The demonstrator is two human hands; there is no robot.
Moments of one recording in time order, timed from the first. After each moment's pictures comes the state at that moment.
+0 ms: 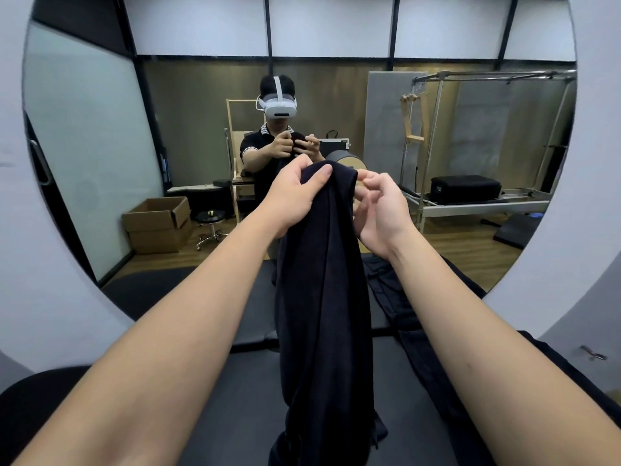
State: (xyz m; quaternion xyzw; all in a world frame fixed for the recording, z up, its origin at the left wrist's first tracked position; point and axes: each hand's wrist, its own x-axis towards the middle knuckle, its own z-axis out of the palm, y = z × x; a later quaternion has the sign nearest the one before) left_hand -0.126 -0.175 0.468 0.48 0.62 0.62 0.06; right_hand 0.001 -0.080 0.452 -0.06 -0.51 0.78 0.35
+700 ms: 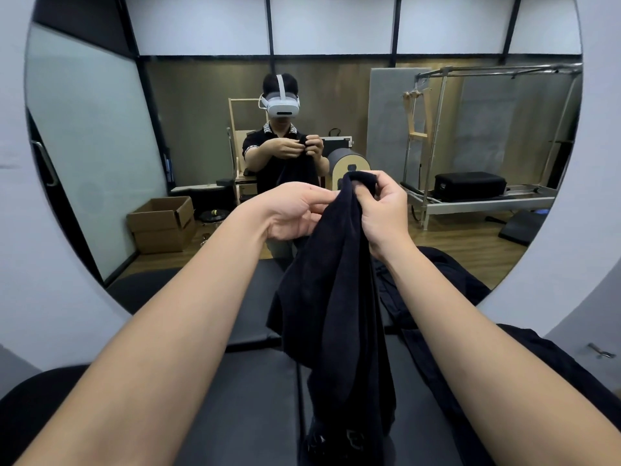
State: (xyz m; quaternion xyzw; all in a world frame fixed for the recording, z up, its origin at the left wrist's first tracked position) left_hand -0.108 -0.194 0.482 0.42 0.57 0.56 0.42; right_hand -0.008 -0.069 0.430 -0.10 -0.64 0.53 0.55
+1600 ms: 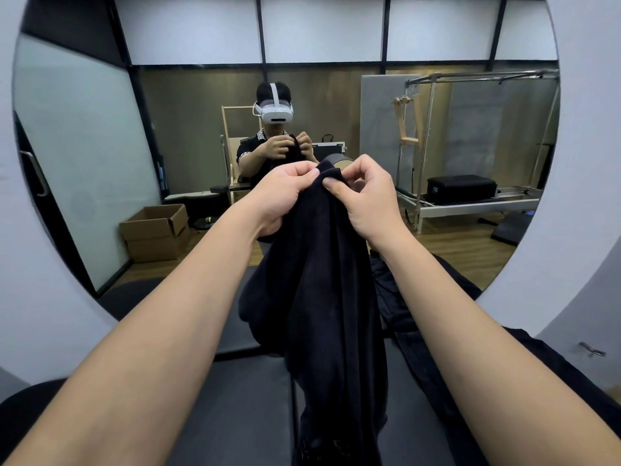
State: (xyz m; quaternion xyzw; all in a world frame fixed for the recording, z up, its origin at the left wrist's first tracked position) left_hand -0.101 -0.186 0.493 0.47 0.56 0.63 0.26; right_hand 0.012 -0.072 0.461 -0.08 -0.74 0.42 0.52
